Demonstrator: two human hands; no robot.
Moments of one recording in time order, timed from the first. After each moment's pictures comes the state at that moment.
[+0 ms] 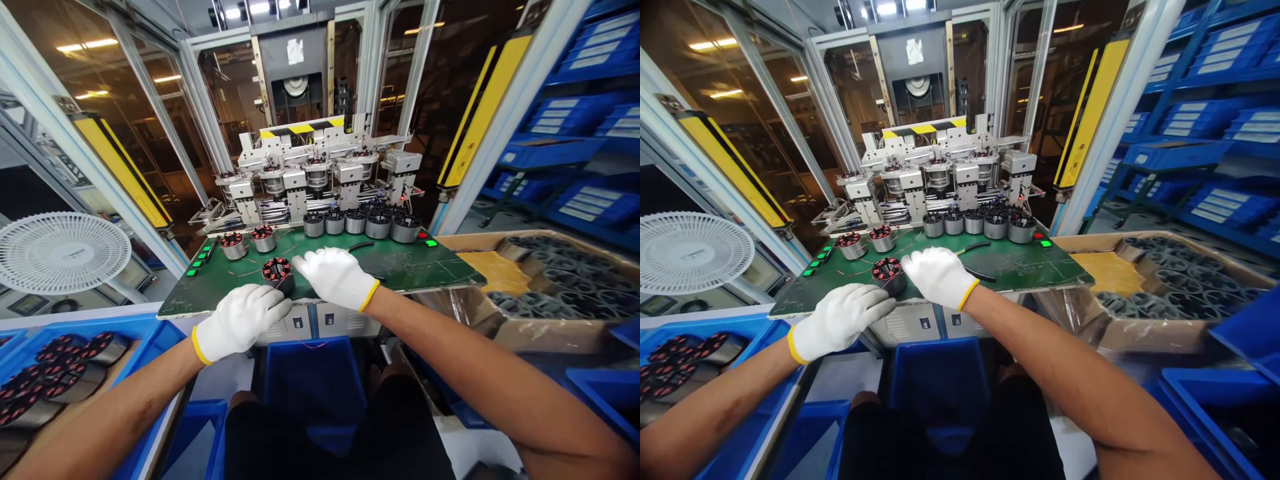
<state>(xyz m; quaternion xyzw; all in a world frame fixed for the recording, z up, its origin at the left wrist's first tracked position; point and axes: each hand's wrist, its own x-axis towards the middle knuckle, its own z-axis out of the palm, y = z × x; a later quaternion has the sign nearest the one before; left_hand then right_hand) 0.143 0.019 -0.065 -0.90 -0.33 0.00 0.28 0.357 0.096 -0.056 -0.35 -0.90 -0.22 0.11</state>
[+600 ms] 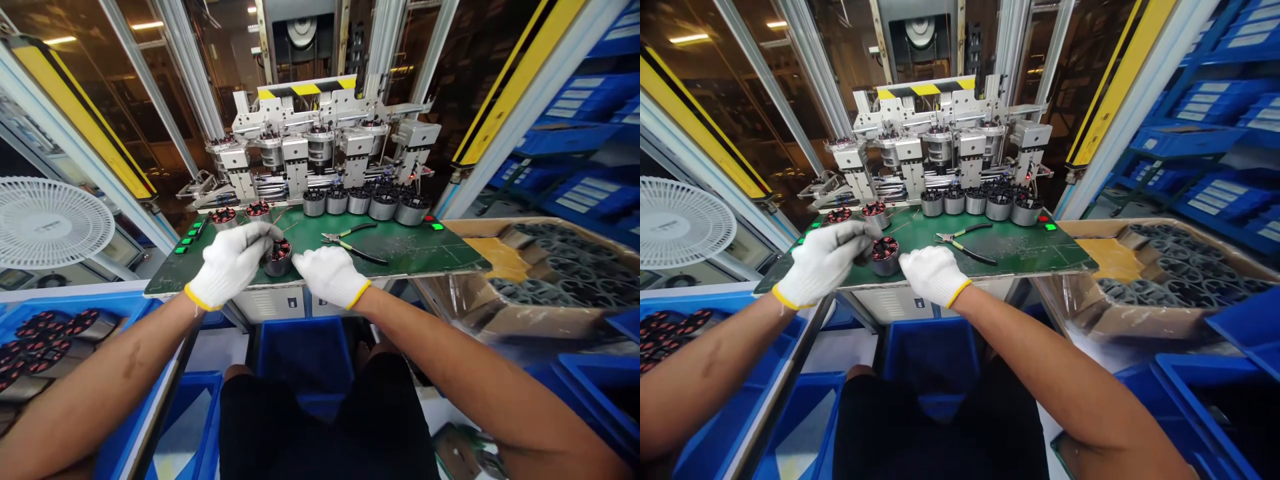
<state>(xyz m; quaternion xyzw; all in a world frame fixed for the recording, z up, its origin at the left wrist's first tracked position) 0.158 0.047 -0.038 -0.72 -0.58 -0.37 -0.12 0.344 0.090 -0.091 -0.37 -0.91 -0.17 0.09</state>
